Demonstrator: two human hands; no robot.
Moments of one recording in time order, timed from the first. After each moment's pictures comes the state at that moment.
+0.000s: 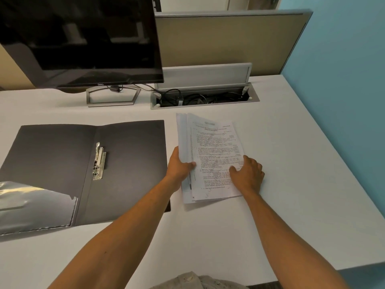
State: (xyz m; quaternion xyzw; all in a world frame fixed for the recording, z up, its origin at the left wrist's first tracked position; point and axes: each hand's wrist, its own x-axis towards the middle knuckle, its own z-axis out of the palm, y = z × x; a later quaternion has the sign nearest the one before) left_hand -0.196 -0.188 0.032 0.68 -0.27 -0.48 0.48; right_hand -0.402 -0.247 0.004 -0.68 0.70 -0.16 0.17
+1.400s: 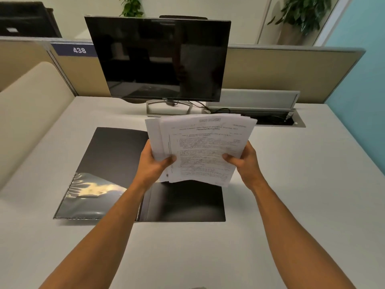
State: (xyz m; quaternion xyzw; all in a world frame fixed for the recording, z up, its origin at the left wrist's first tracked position) left_hand 0.013 -0.059 0.110 0.64 -0.37 -0.30 0.61; right_hand -0.220 -0.196 0.117 -0.65 0.36 -0.37 0.56
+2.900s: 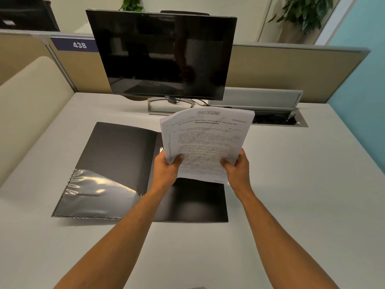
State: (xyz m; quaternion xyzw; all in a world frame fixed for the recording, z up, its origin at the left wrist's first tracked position) left_hand -0.018 -0.073 0.096 0.65 -0.30 -0.30 0.64; right_hand -0.192 -0.173 0.080 -0.60 0.43 -0.41 0.54
